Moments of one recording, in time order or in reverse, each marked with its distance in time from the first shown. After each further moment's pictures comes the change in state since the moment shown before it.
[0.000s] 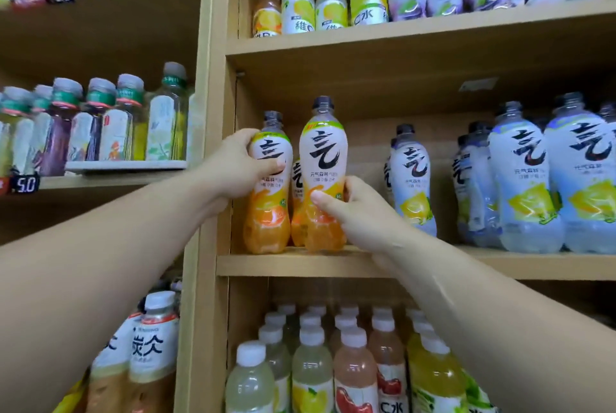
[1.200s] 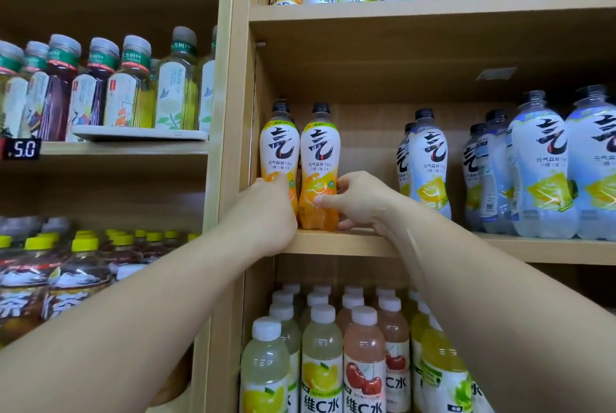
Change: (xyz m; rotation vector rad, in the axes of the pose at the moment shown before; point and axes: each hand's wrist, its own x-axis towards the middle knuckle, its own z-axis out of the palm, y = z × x) left_hand -0.060 -0.047 0.028 0.808 -0.079 0.067; right_hand 0.038 0.014 0.027 -0.231 -0.123 0.202
